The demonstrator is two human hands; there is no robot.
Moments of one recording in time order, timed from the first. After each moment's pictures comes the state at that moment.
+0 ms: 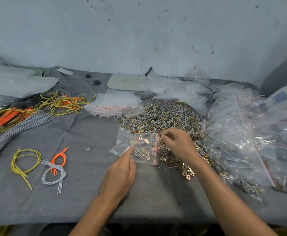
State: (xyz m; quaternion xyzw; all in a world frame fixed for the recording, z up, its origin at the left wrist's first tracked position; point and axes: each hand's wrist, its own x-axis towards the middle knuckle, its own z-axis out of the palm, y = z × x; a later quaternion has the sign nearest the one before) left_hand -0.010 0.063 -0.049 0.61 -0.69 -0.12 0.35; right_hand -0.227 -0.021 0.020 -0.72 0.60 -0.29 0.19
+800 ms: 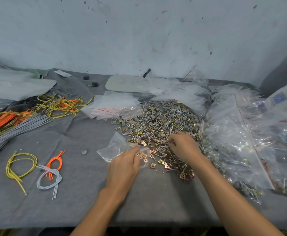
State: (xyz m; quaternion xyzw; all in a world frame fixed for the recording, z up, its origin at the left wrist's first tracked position) left_hand -0.036 0.043 -0.016 0.62 -0.69 -0.05 0.36; right_hand -0.255 -0.043 0.003 -0.75 0.66 -0.09 0.06
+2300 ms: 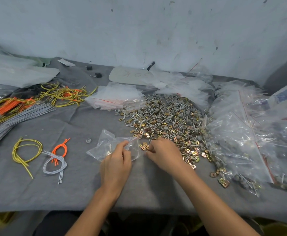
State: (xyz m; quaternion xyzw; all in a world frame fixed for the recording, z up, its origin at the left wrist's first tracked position) left_hand -0.016 0.065 -0.036 0.67 -0.59 -0.08 0.44; right_hand -0.182 0.009 -0.003 -0.80 0.58 -0.10 0.08
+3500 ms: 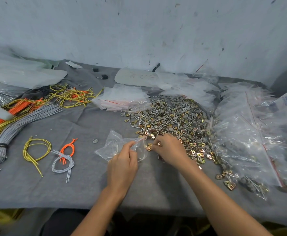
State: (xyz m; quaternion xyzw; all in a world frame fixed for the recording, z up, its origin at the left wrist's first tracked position) left_hand -0.017 0.065 -0.037 0.66 -0.59 -0.09 0.45; right_hand -0.184 -0.015 -0.006 -0.77 0.61 -0.13 0.14
